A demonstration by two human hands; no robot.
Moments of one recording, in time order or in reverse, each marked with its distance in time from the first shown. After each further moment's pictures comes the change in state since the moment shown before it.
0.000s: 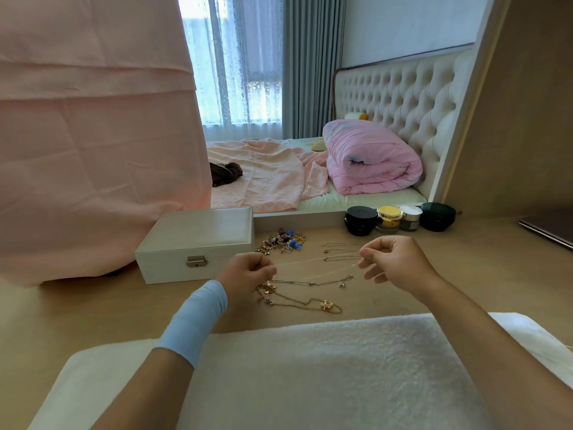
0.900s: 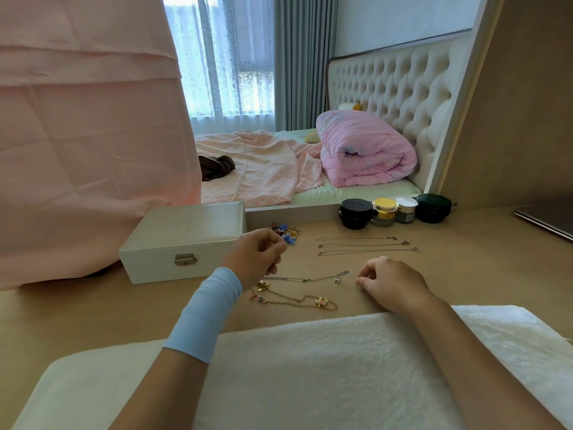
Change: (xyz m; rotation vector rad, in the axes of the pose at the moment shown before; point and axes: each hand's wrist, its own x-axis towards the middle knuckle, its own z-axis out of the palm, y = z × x) left_hand 0.013 0.038 0.015 -0.104 0.082 0.045; right_hand -0.003 0.031 0.016 -0.804 -0.091 0.042
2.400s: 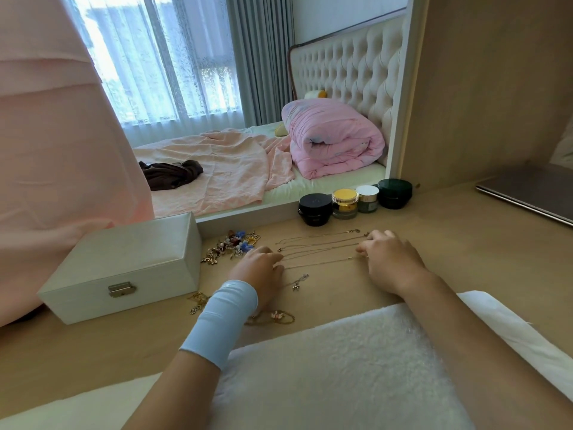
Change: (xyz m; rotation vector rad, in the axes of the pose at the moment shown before) left_hand 0.057 -0.001 0.094 0.853 -0.207 0.064; right_hand 0.037 0.074 -0.023 -0.246 0.089 -0.025
